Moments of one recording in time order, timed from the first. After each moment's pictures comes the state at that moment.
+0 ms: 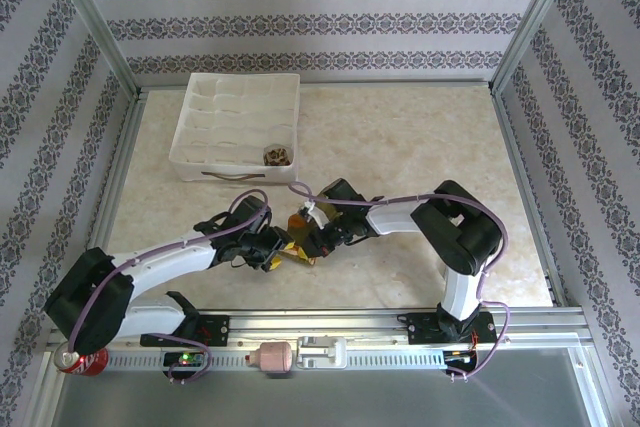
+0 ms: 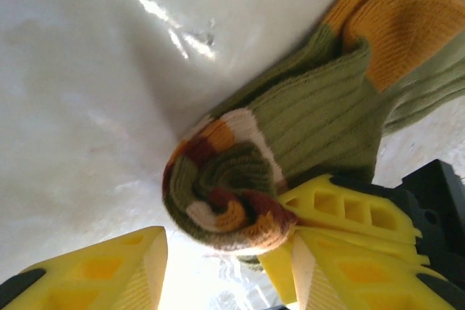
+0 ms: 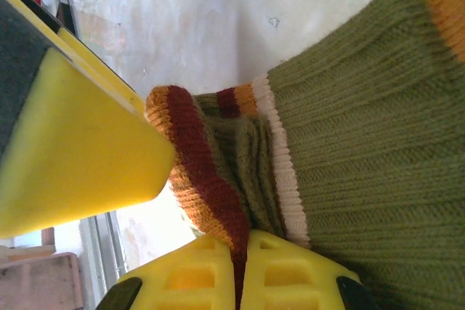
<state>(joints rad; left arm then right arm) -0.66 1.26 0.53 -0.27 0.30 -1.52 0.73 1.85 0.83 -0.04 -0.84 0.24</state>
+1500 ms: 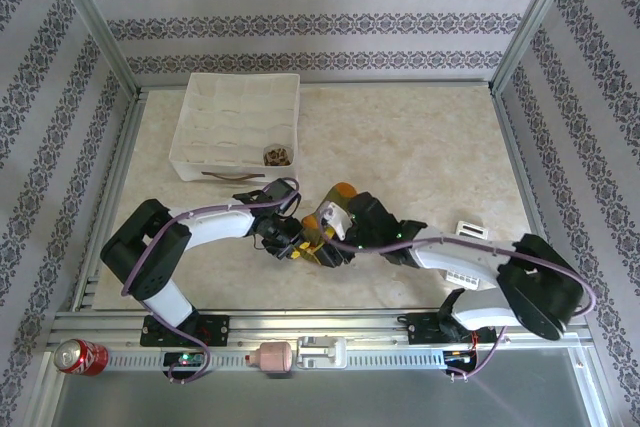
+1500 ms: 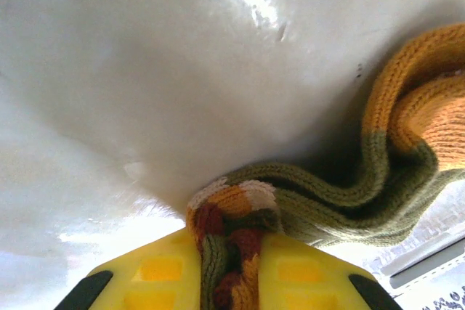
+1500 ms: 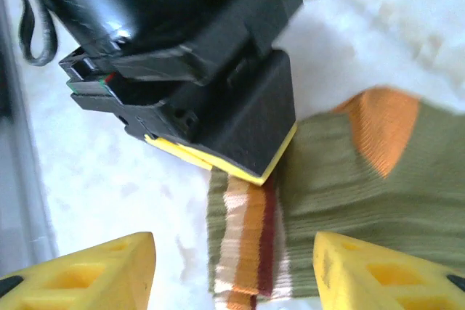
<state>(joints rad) -0.67 1.65 0.82 -0.43 0.40 -1.44 0.88 1.30 0.56 0.00 -0.30 0.03</state>
